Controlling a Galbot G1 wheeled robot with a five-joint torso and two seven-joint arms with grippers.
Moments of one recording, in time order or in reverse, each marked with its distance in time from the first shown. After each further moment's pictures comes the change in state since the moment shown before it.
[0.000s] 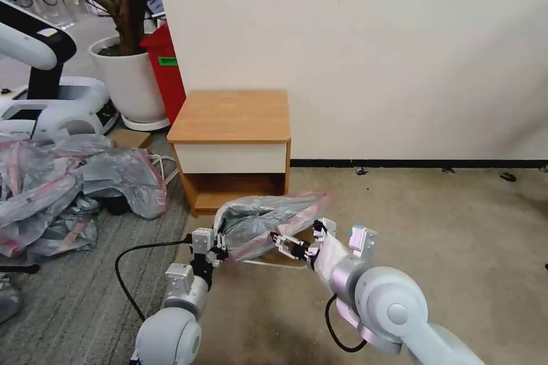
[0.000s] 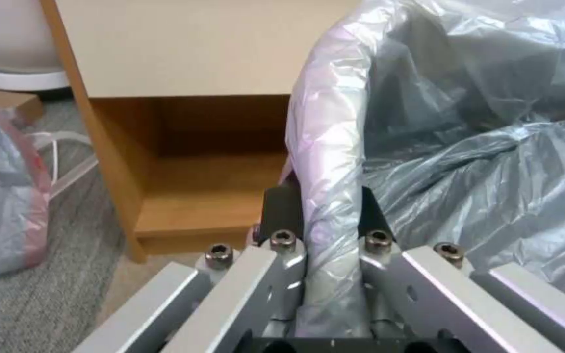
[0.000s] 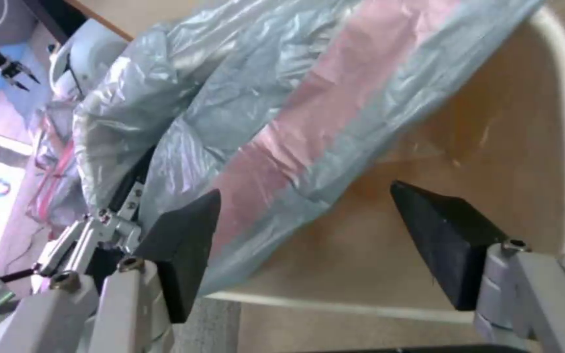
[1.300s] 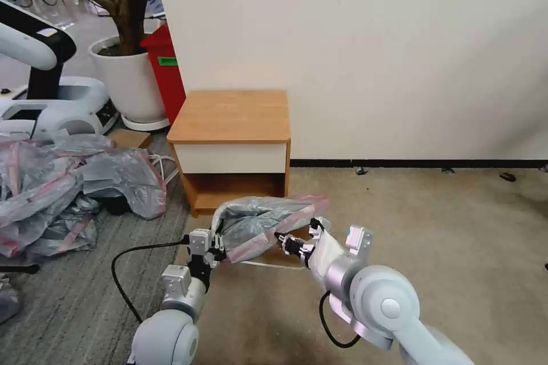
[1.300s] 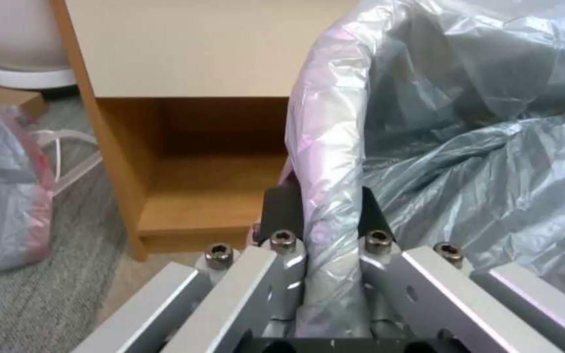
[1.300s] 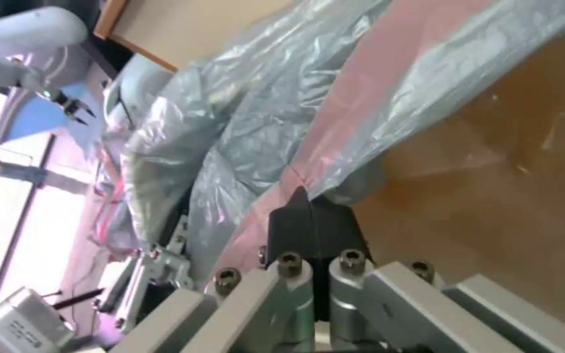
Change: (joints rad) left arm 0.015 -0.002 -0.007 -0.015 -0.019 -0.002 -0.004; right arm -0.036 0.069 0.029 -0.032 -0.030 0.058 -0.116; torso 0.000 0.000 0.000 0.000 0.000
